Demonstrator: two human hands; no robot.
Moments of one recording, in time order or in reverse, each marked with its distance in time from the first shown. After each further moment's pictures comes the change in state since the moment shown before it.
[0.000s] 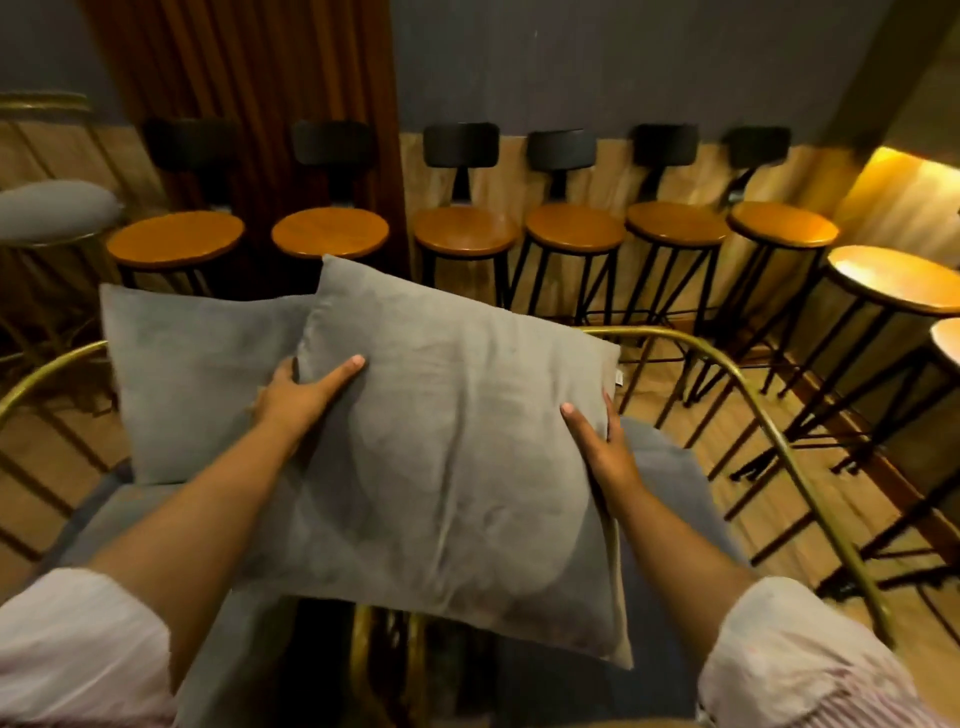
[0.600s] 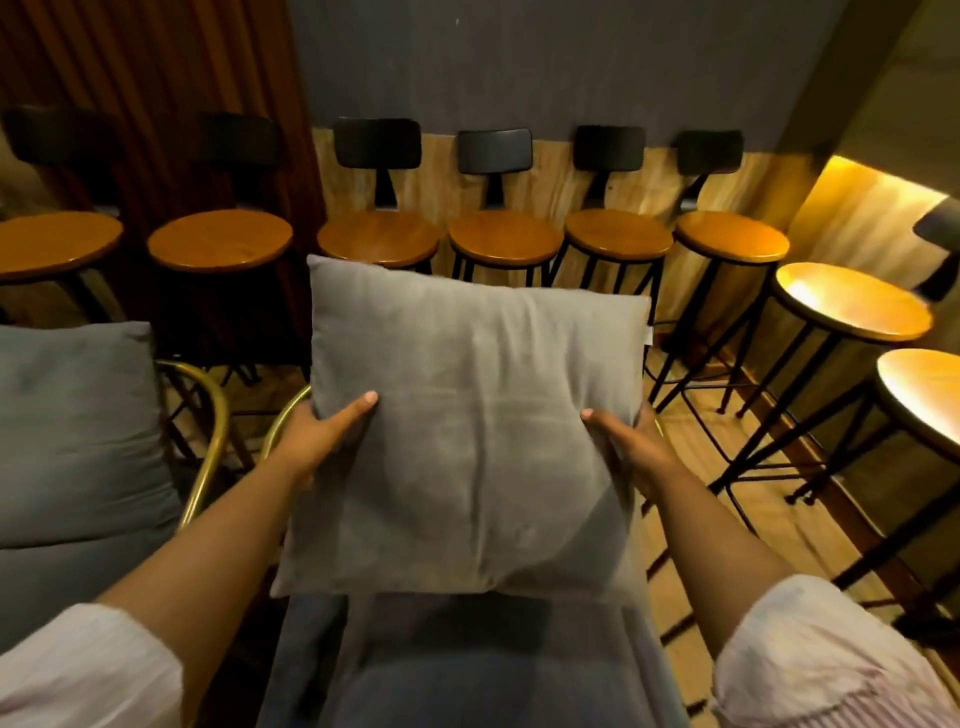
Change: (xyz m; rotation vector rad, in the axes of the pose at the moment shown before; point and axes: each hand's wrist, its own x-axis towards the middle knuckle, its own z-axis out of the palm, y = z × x) left_hand -0.011 0.084 0.274 -0.236 -0.188 -0.002; right_hand 0.199 -0.027 -0.229 -0.042 0.015 0.066
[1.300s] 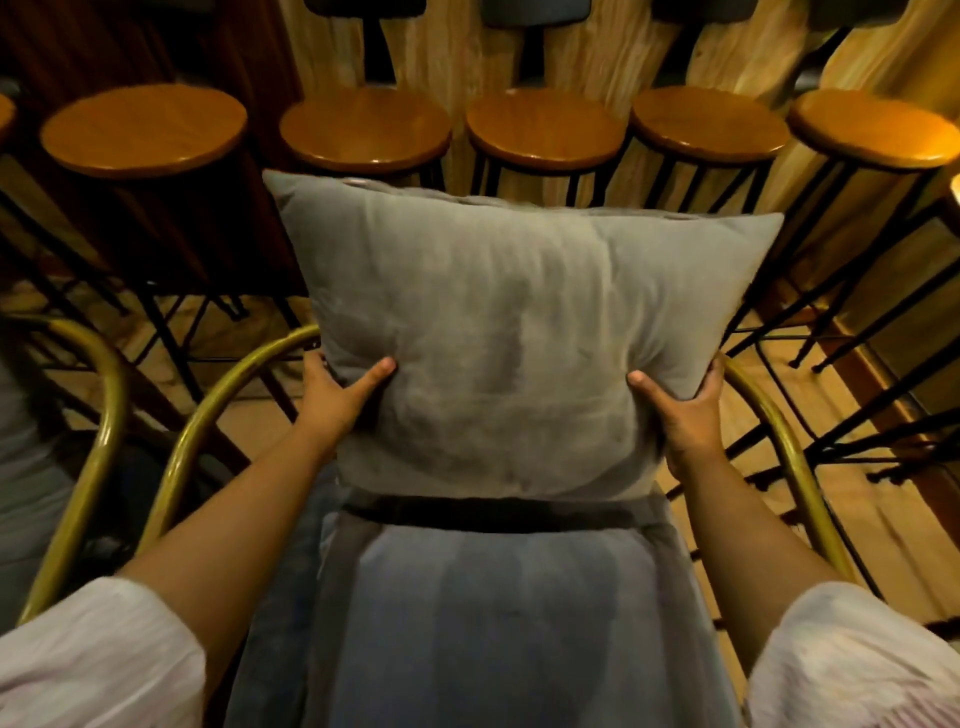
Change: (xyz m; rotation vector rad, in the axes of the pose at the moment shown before) left_hand 0.184 -0.075 0.087 0.097 0.105 0.021; right_hand 0.191 0.092 0.040 0.030 0.201 -0.163
